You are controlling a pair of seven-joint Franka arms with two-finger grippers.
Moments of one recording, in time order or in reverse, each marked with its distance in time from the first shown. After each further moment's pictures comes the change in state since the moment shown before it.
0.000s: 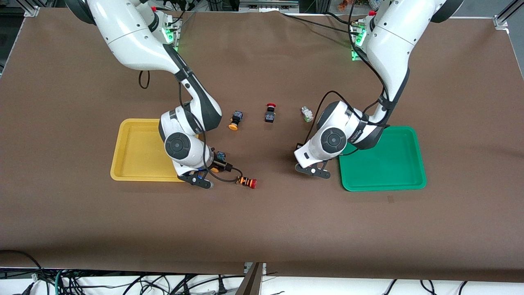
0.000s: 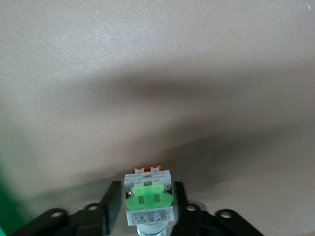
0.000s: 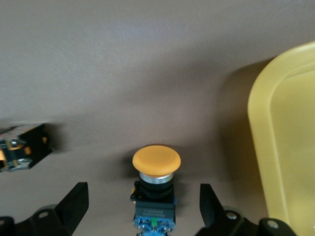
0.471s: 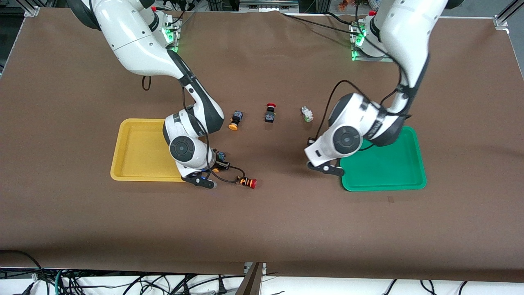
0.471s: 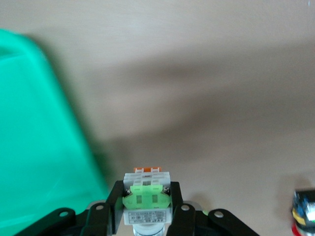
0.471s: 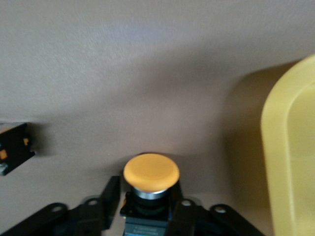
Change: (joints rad) left arm 0.055 -0.163 0.018 0.053 0.003 -0.331 -0.002; right arm 0.000 0.019 -0.011 0.018 -0.002 -0.007 -0.072
